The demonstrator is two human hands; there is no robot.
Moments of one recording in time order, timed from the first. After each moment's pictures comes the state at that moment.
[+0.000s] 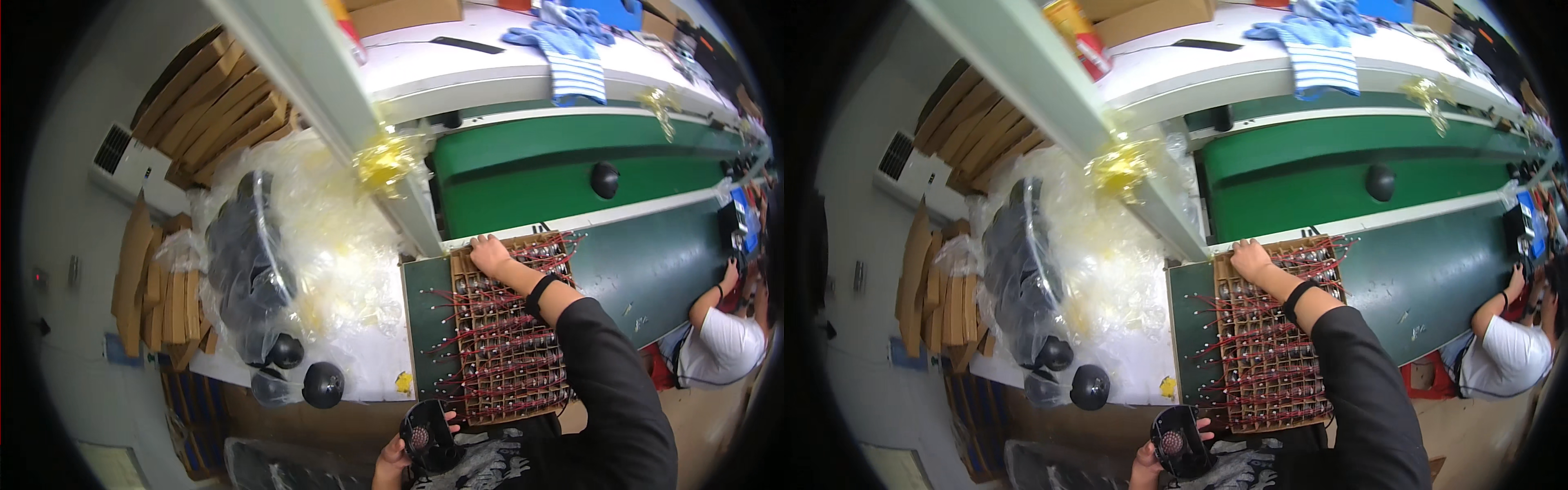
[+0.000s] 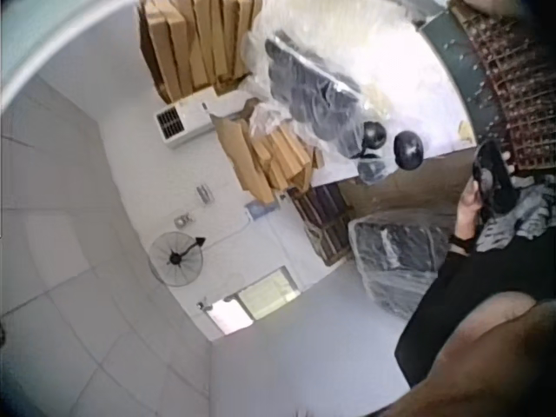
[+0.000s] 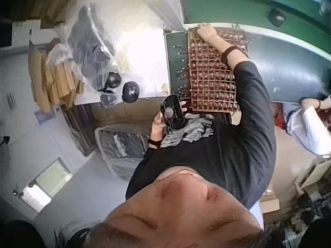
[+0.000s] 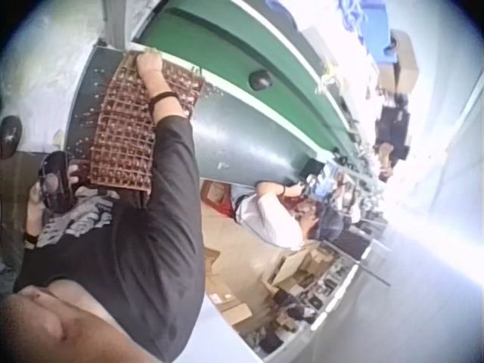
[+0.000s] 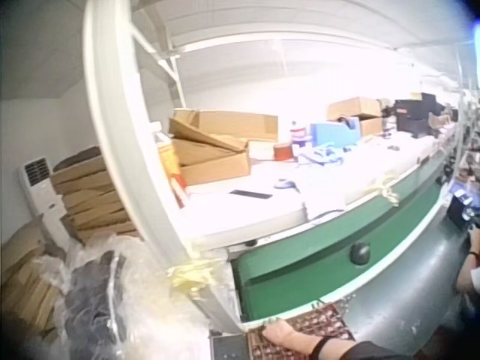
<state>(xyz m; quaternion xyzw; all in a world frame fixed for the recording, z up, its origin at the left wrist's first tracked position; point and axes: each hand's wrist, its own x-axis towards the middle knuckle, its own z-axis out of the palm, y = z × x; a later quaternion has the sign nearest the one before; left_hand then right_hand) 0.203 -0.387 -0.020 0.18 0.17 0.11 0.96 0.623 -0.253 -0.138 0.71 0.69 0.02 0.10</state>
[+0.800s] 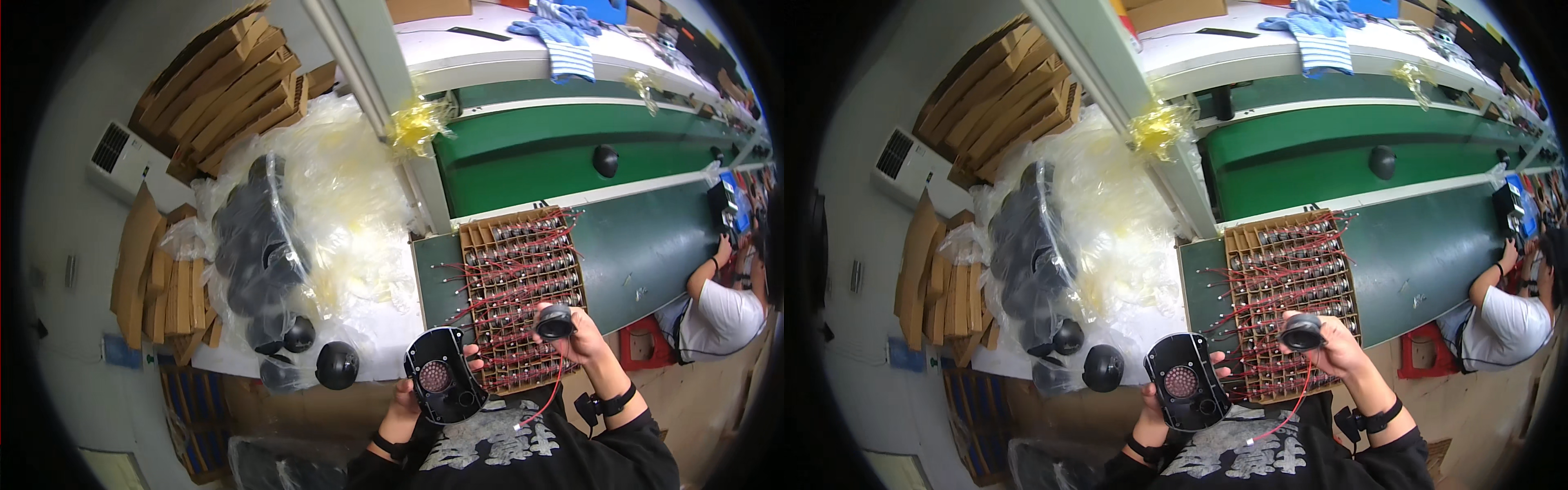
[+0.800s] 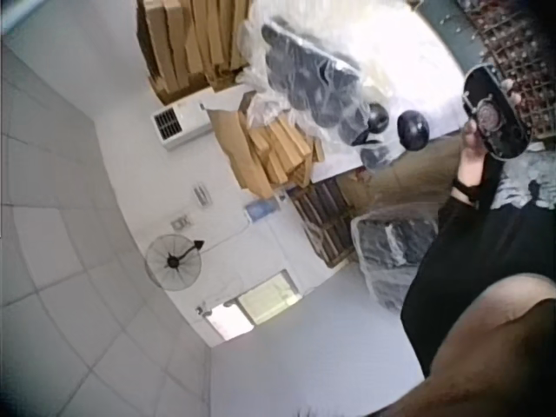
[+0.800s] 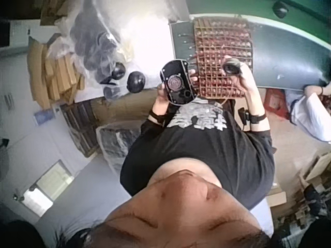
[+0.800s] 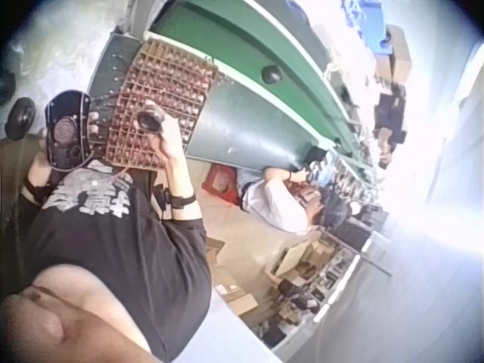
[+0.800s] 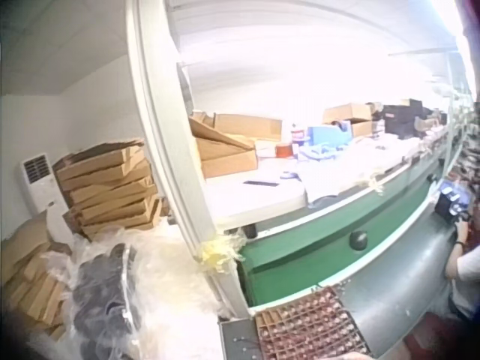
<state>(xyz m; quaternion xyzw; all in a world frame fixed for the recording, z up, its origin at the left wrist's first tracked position) 0.246 -0.334 0.020 0.14 0.02 0.11 0.98 0.498 -0.496 0.035 0.29 0.20 -0.59 -0.73</state>
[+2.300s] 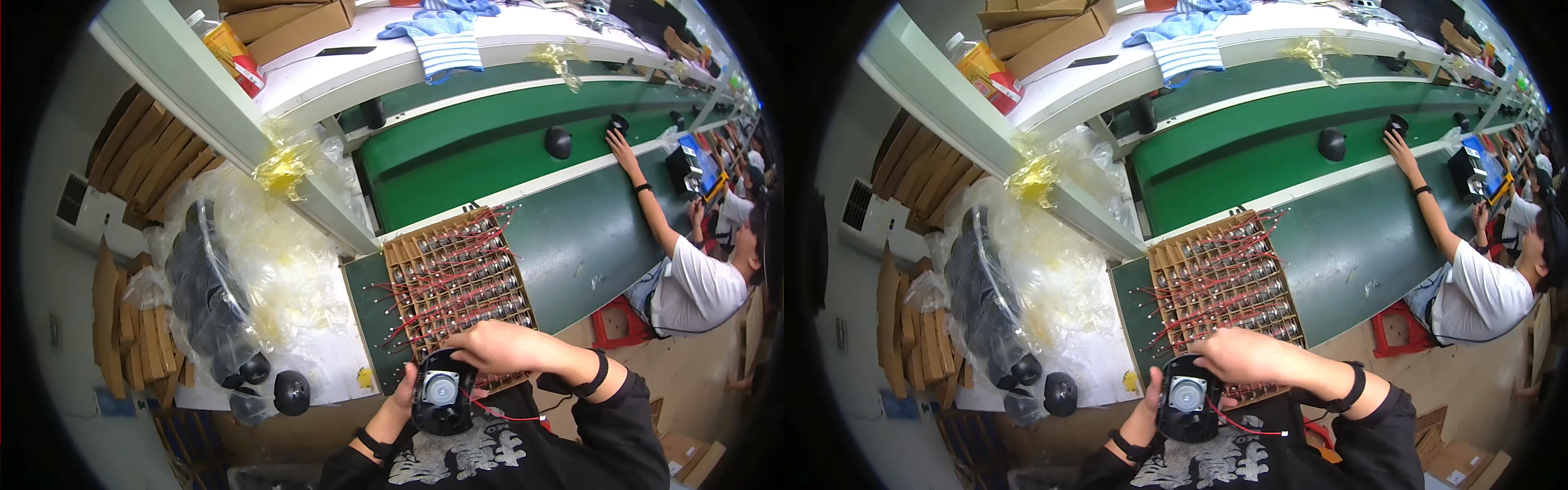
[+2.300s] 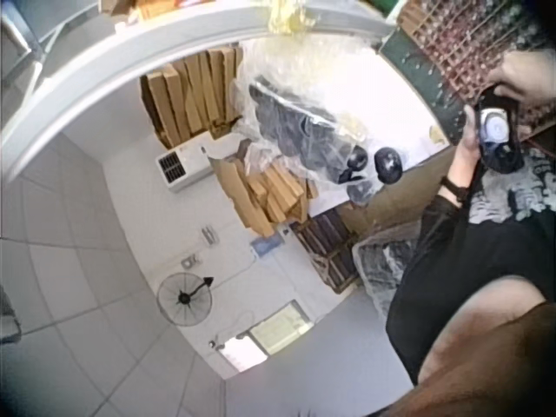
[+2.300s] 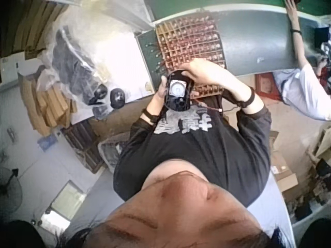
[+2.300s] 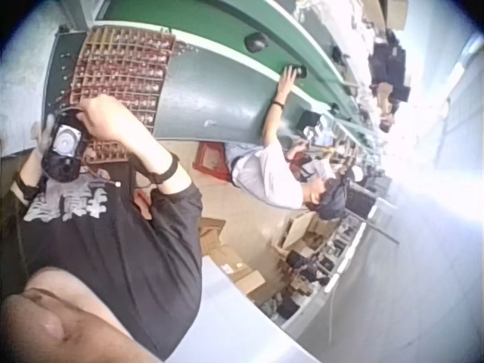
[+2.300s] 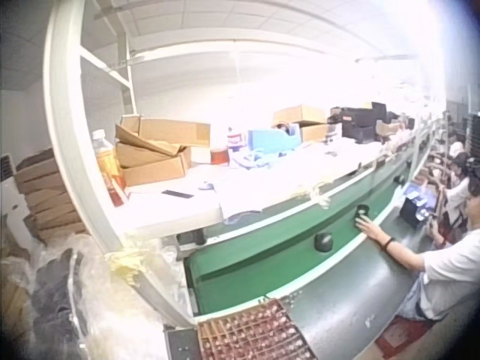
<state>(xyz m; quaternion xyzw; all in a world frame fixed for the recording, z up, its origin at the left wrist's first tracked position) 0.349 -0.384 0.002 0.17 0.02 -0.10 0.98 0.541 -0.472 0.086 0.64 0.62 -0.41 -0.21</state>
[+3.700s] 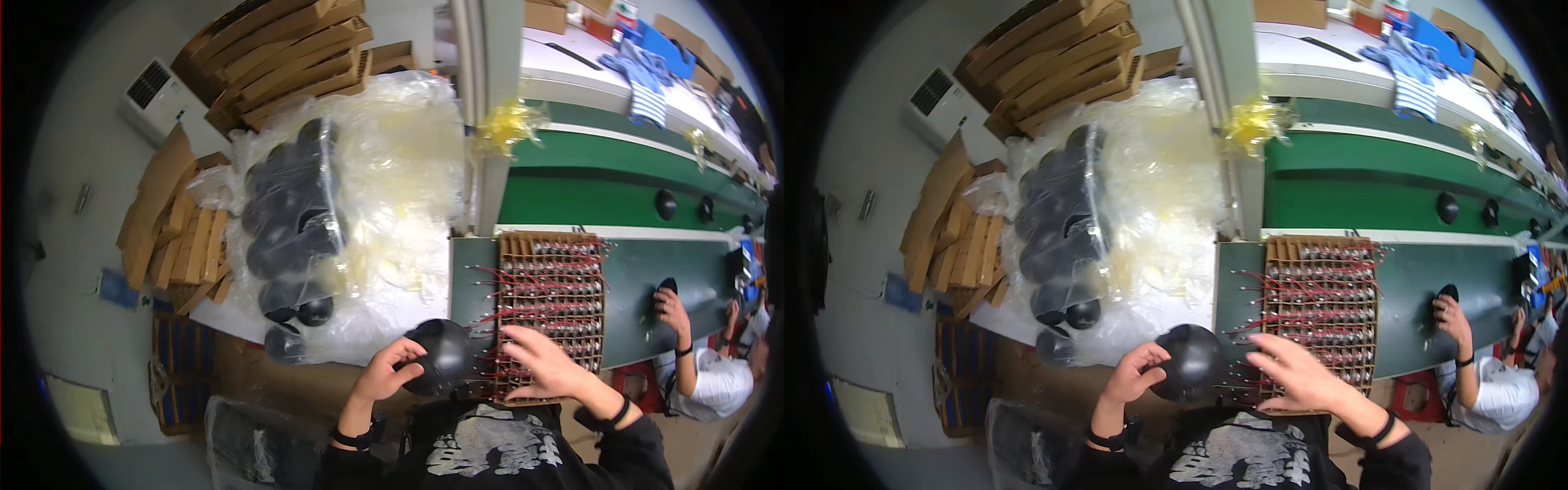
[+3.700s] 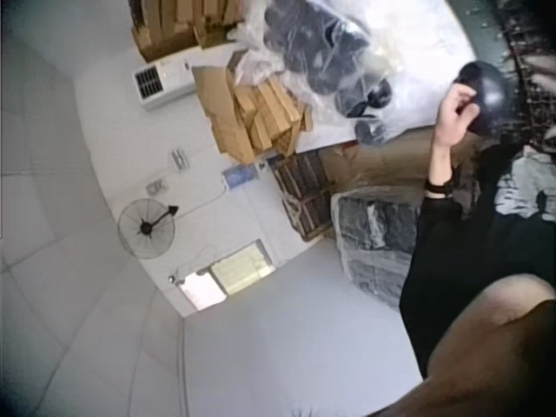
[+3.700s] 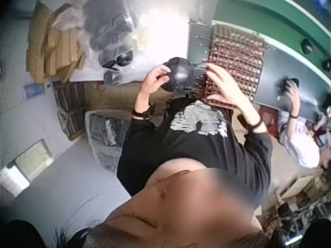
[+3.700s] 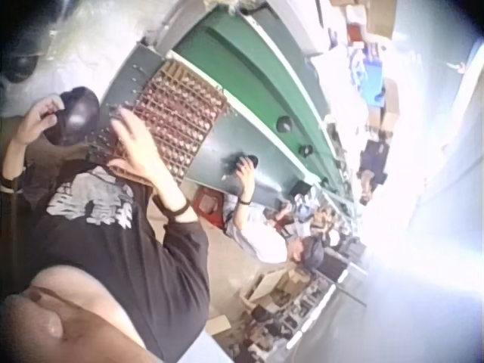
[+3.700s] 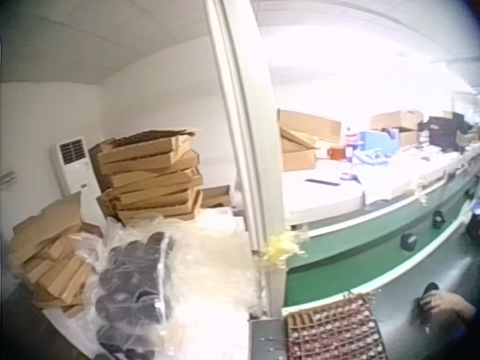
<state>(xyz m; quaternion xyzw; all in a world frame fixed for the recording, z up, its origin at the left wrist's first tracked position) 0.159 -0.261 0.038 0.63 0.24 0.18 0.72 0.444 -0.424 0.064 0.54 0.74 -0.25 -0.32</state>
